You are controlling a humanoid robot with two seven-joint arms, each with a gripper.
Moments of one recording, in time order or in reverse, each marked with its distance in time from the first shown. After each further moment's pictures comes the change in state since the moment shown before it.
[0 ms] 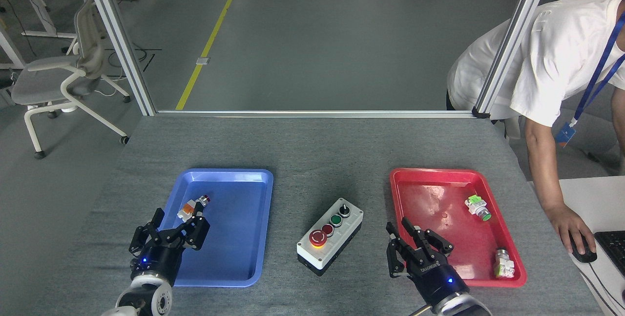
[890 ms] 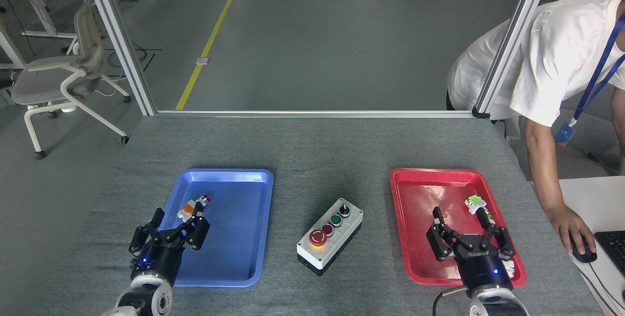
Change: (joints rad) left arm 0.000 0.000 0.000 0.000 0.000 0.000 0.000; right arm -0.005 0.034 -0.230 -0.023 -0.013 0.147 -0.012
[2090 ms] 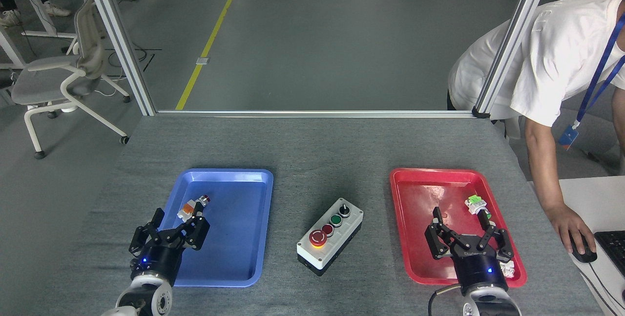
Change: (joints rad) left arm 0.000 0.000 0.000 0.000 0.000 0.000 0.000; right arm -0.007 0.019 0.013 0.002 0.056 0.092 0.005
